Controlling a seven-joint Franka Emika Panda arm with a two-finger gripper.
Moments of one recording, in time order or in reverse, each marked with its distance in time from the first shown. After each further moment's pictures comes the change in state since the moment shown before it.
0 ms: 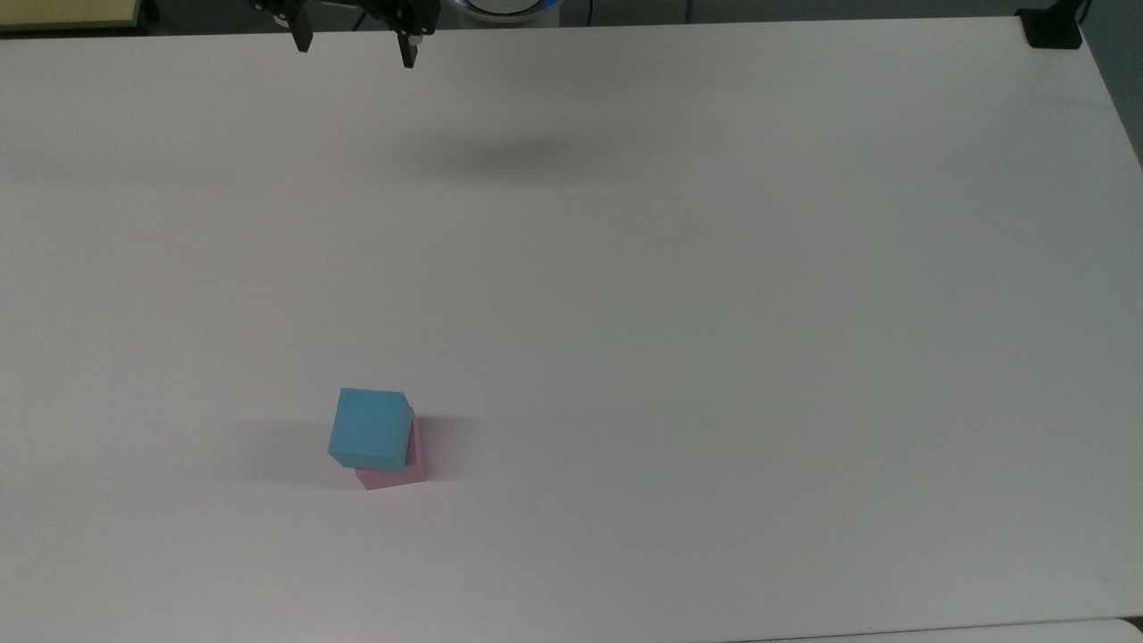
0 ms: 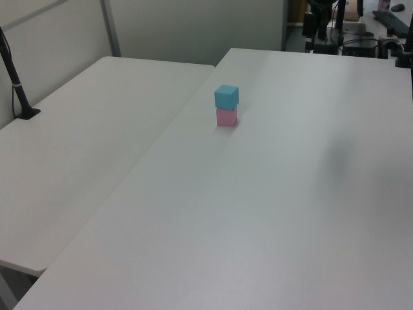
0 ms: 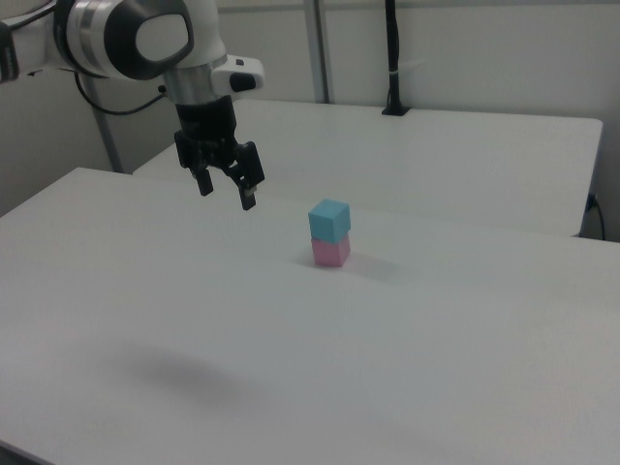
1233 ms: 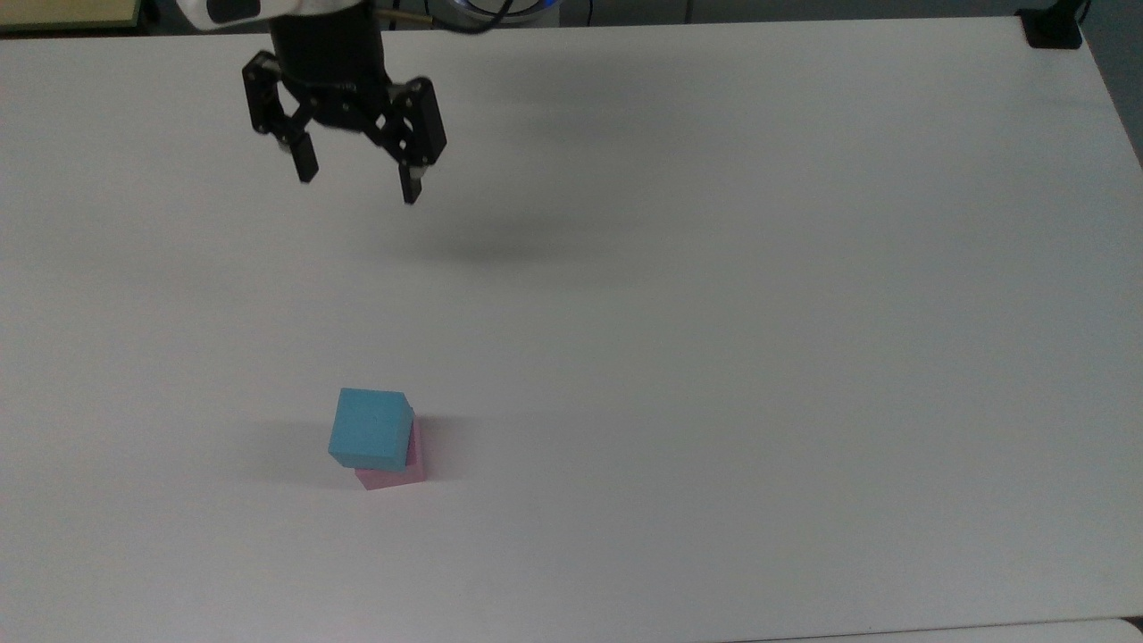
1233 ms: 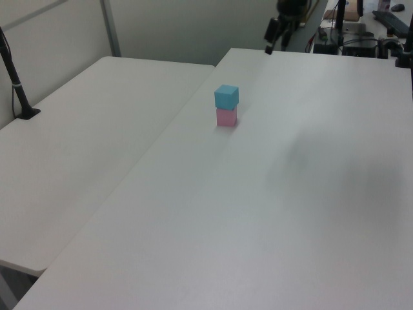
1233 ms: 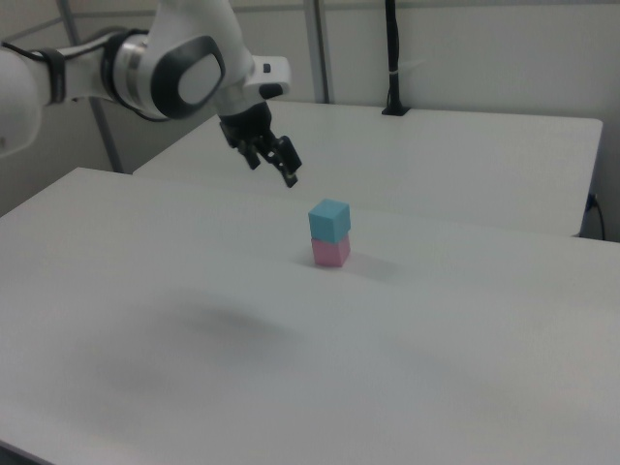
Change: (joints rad) arm 0.001 0.159 0.005 0.024 0.095 0.443 0.093
